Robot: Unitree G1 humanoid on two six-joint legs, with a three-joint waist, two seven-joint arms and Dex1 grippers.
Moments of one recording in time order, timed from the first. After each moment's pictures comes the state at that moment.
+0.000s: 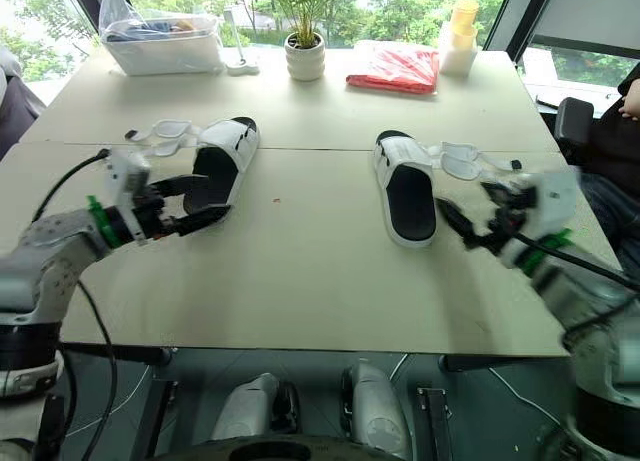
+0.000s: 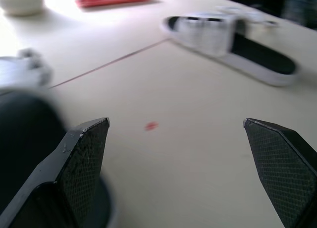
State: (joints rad) left arm -0.42 0.70 0.07 -0.14 -0.58 0.58 -0.98; right arm -0.17 -0.54 -0.29 -0.54 0.67 0.85 0.31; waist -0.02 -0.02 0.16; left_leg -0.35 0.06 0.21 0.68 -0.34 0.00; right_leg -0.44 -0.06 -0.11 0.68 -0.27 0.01
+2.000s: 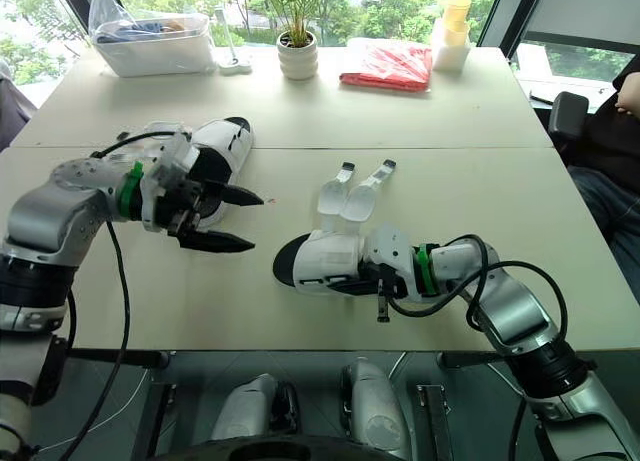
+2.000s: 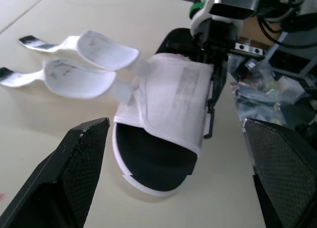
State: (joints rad) left arm -0.63 0.78 -0.13 -0.01 -0.52 0.61 -1.46; right arm -0.27 -0.73 0.26 -0.33 0.34 0.41 1.12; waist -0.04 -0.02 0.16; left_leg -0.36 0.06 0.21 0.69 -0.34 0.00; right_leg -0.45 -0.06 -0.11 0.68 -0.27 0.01
